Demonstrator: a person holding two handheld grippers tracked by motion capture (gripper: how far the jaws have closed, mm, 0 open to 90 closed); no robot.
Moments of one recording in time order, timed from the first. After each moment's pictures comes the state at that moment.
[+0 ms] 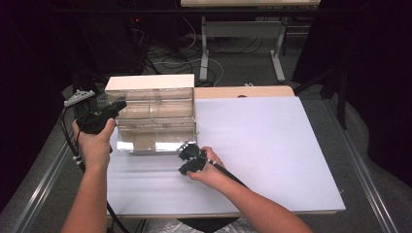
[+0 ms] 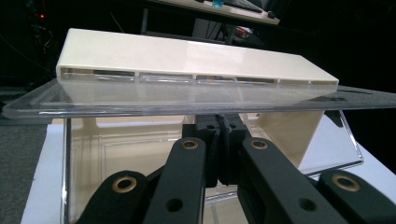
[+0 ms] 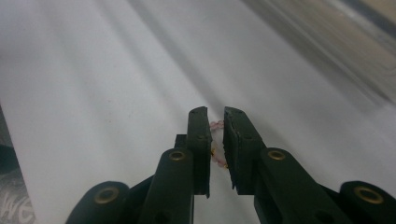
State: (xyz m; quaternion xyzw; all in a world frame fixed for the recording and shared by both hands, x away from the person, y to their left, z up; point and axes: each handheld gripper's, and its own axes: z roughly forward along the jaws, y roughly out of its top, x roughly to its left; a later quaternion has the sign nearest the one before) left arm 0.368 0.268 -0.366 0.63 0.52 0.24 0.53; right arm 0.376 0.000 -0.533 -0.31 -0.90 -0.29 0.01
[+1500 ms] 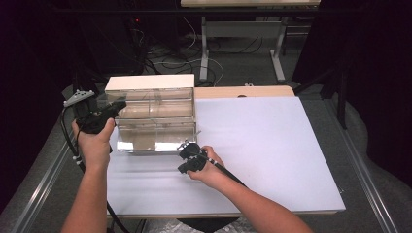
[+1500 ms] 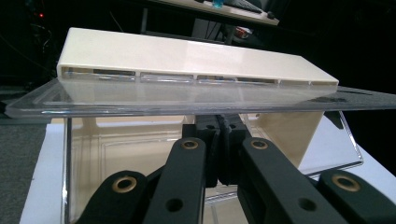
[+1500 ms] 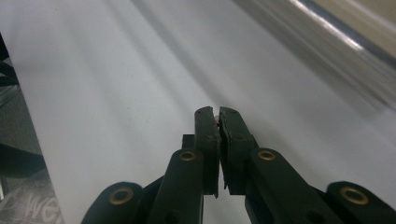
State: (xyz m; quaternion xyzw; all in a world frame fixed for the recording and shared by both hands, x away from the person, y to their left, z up) left arm 0.368 0.269 -0.367 0.63 0.52 0.23 0.53; right arm 0.373 -0.002 -0.522 -0.31 -0.89 -0.32 0.02
